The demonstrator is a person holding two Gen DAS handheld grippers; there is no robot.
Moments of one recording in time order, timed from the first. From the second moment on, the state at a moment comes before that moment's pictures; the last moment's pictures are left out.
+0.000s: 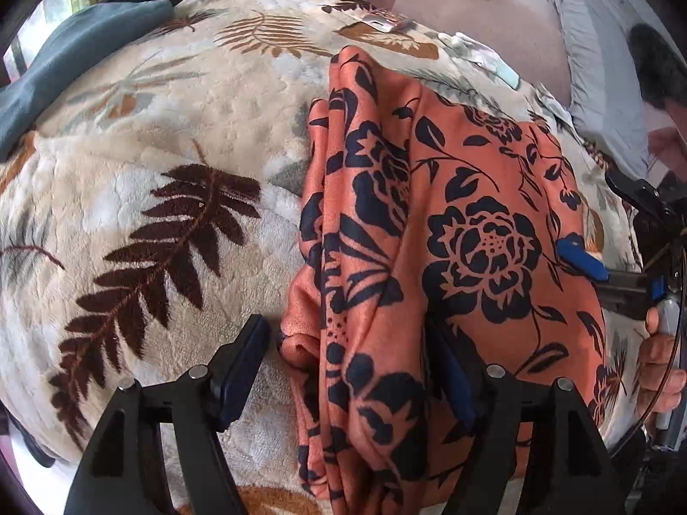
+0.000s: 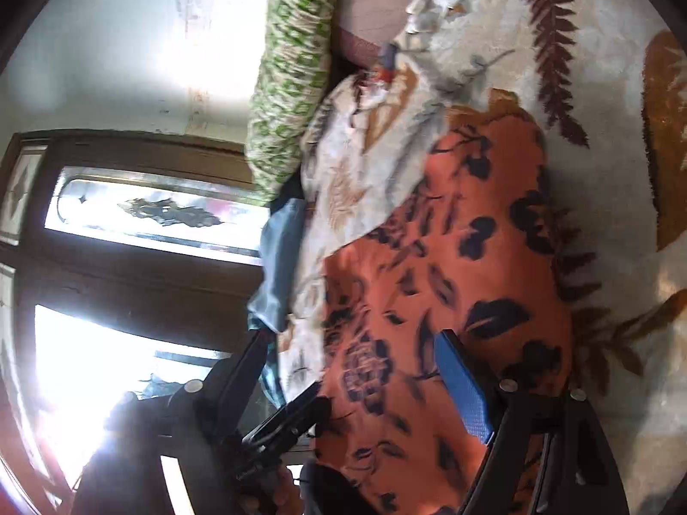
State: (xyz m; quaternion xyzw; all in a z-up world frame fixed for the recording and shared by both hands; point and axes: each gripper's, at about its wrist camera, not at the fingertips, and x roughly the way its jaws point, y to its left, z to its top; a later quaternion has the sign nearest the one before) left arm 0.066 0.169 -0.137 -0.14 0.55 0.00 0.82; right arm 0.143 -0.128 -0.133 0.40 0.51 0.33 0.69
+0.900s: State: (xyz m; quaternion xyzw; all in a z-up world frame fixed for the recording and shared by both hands) left arm 0.099 0.233 -0.147 -0.40 0.51 -0.11 0.75; right arm 0.095 -0.195 -0.156 0.44 0.51 0.28 0.69
